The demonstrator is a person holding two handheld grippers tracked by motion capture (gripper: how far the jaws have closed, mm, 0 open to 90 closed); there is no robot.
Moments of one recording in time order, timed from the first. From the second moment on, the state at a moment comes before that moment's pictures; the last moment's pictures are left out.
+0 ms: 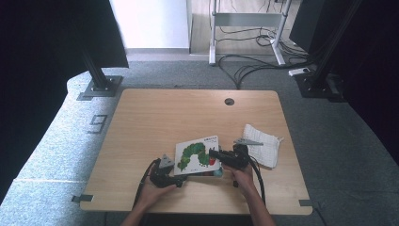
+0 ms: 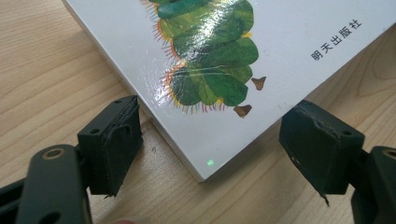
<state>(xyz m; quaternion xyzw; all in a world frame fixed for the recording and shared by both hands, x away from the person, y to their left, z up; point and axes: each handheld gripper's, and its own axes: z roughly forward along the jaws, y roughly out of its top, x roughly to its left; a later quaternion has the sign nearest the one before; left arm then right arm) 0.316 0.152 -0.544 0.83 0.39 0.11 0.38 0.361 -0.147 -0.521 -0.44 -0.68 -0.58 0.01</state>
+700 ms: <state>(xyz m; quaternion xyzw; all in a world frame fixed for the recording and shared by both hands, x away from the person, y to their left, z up) 0.316 0.167 -0.533 0.83 0.37 0.09 0.41 0.351 -0.145 -0.514 -0.40 -0.70 -0.60 -0.02</state>
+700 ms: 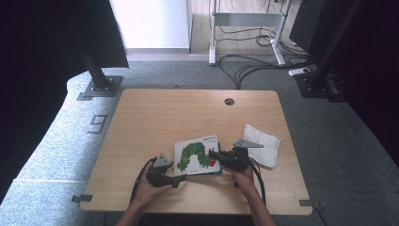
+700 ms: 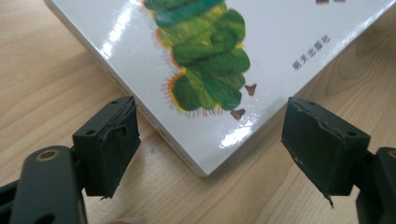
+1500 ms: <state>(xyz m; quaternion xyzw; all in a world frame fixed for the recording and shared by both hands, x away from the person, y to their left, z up) 0.349 0.171 -0.525 0.80 0.38 0.08 0.46 0.333 -0.148 -0.507 -0.34 -0.72 -0.60 -0.04</state>
